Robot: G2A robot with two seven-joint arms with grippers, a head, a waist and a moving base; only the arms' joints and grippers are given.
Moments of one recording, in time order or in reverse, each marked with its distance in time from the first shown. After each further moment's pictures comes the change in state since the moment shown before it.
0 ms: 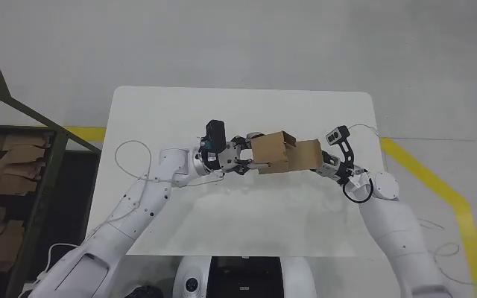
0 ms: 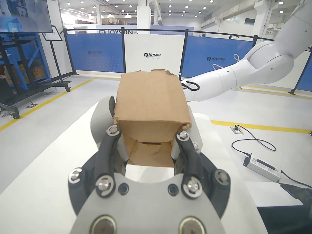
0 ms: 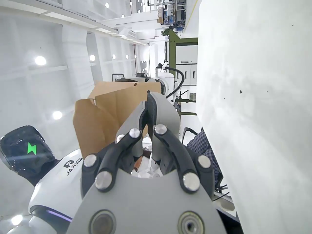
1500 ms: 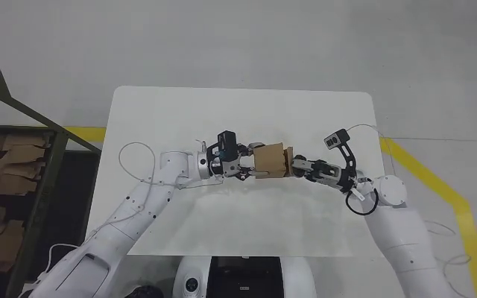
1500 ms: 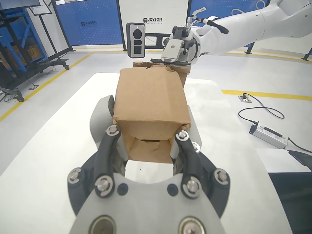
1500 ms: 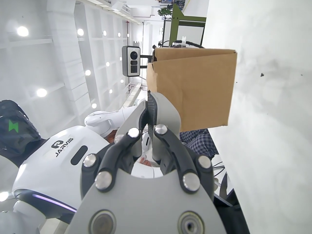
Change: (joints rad) left arm 0.003 0.000 0.007 0.026 0.156 0.037 -0.053; right arm -0.117 0.037 0.066 -0.241 -0.101 0.026 0.020
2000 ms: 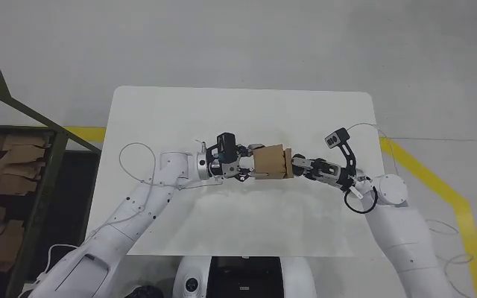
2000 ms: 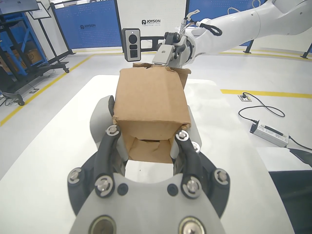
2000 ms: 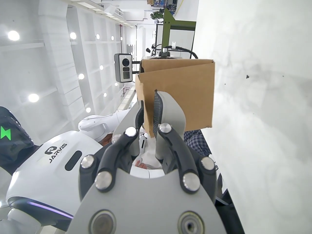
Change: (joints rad) left arm 0.005 0.004 -0.002 -0.003 0.033 -0.001 0.032; right arm 0.007 0.006 -0.004 -0.003 -0.042 0.007 -0.027
